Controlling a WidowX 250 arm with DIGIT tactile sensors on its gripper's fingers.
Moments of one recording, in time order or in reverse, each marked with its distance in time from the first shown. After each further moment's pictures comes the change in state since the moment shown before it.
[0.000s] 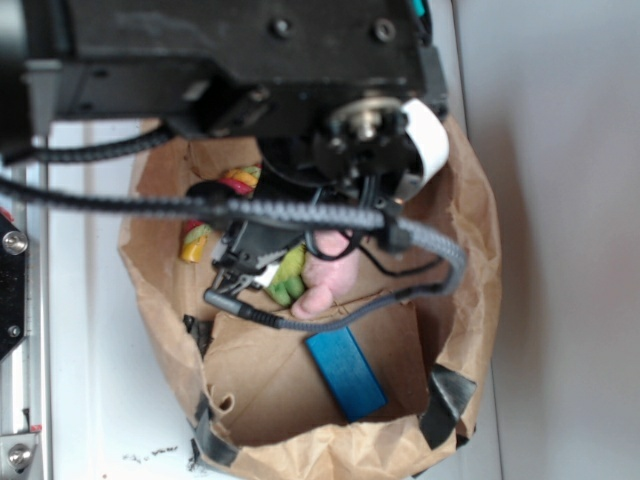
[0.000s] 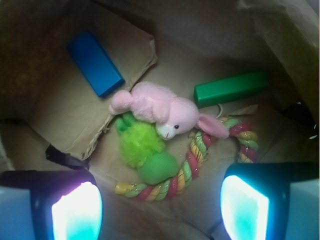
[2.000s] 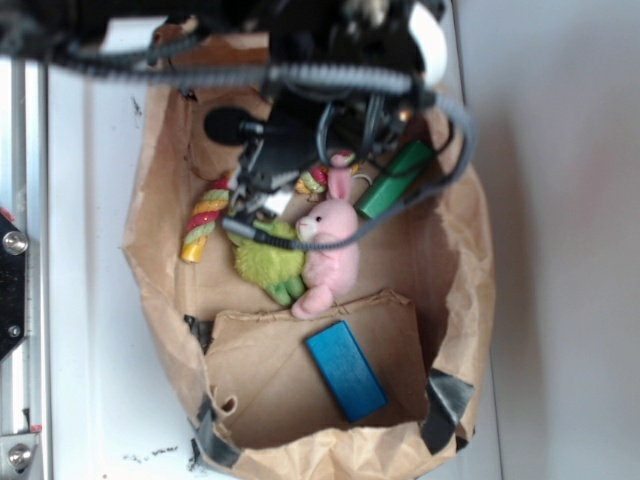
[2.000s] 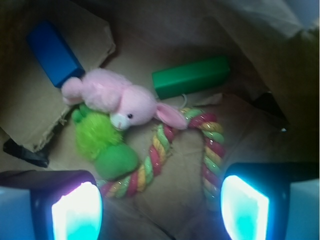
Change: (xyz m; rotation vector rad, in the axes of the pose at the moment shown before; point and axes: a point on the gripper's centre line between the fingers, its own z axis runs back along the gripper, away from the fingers) arm -0.017 0.037 -0.012 0.017 -0.007 -0.003
